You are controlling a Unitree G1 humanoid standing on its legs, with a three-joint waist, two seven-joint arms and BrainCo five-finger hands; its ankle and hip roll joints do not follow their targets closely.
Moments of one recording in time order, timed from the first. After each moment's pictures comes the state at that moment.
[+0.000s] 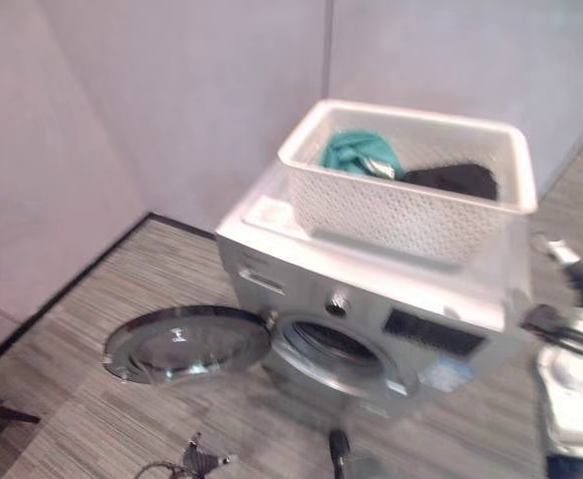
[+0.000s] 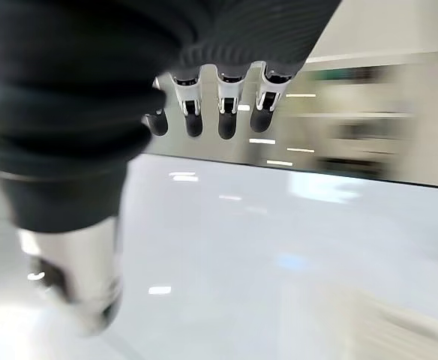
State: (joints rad) left arm -0.01 0.15 -0.18 1.20 0.14 -0.12 0.29; right arm -0.05 -0.55 -0.41 -0.23 0.02 -0.22 -0.54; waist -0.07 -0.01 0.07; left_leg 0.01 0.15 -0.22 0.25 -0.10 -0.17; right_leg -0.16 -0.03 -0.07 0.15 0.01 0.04
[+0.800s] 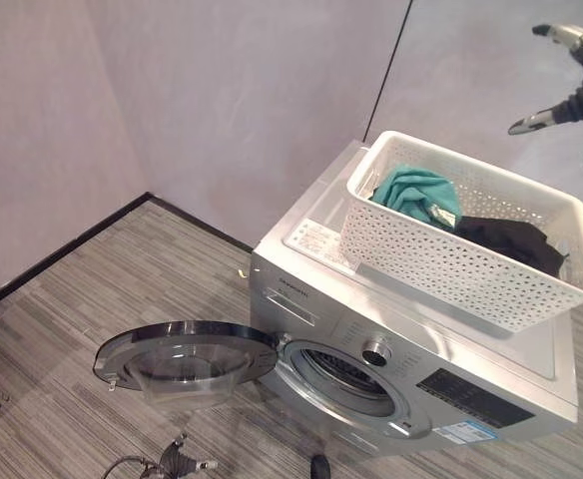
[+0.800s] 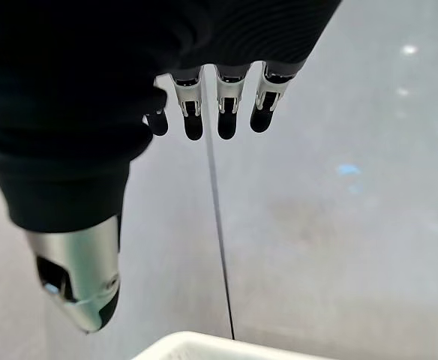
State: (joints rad) left arm 0.02 0.27 -0.26 1.20 0.09 -0.13 0.10; right arm -1.13 -1.25 0.70 0.58 0.10 -0.08 0.05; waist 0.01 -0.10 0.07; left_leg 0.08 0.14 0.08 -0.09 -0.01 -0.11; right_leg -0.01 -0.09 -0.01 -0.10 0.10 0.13
